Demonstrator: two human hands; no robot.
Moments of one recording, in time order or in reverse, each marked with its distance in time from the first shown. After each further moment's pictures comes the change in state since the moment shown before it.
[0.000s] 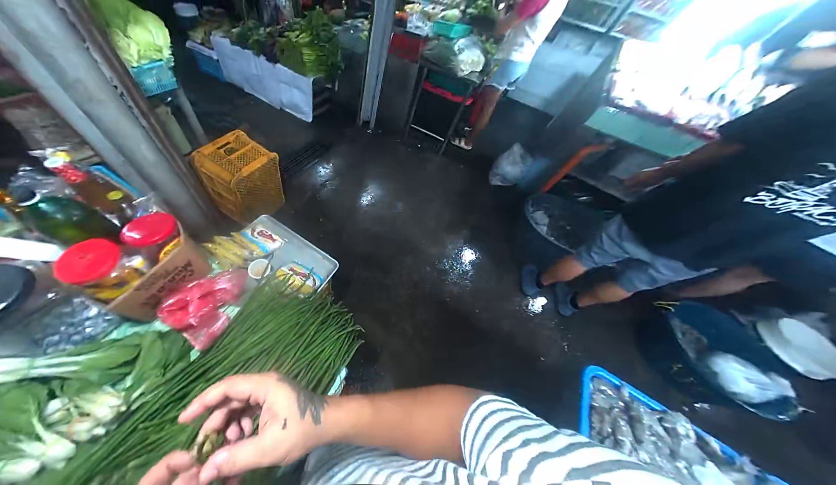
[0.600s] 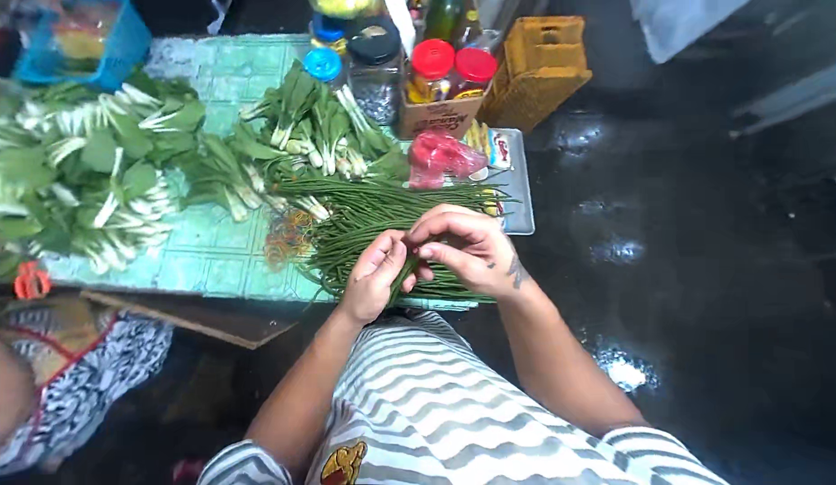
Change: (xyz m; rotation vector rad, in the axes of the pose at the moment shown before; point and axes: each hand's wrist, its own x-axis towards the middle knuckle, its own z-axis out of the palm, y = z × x) left_hand -0.027 0.030 -0.022 -0.232 0.147 -0.198; right_hand 0.052 -0.005 0.017 -0.237 -0.536 -0.053
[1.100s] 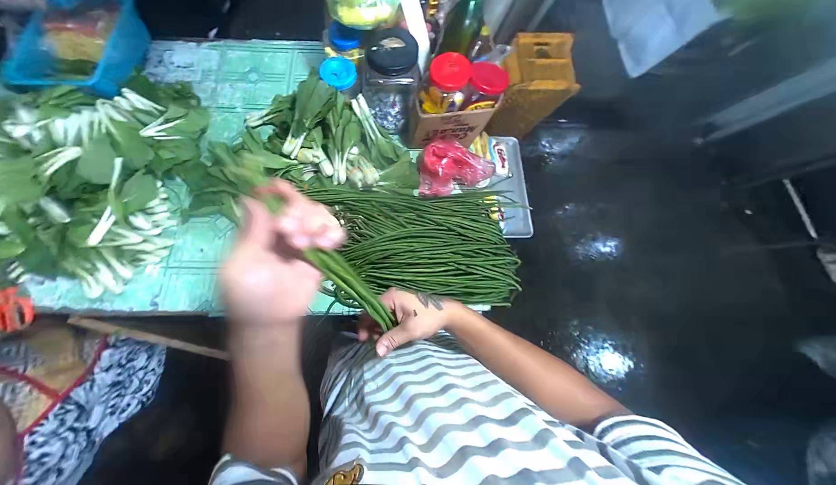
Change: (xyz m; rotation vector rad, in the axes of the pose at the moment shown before) left_hand -0.009 0.140 -0.080 -0.452 0.174 0.242; right_hand -0.009 0.066 0.114 0.507 -0.541 0.400
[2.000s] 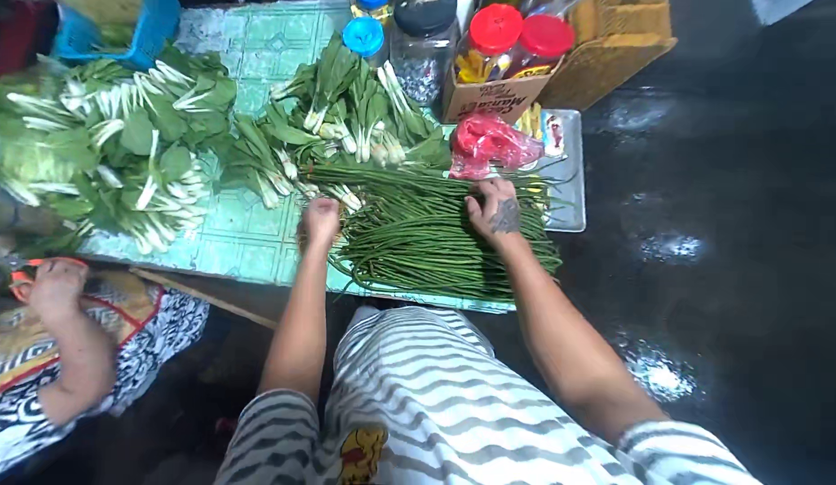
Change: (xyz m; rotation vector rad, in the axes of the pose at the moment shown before) left_hand 0.057 -0.124 -0.201 1.243 0.690 -0.471; right_hand -0.048 0.058 -0.178 -1.167 0.926 0.448
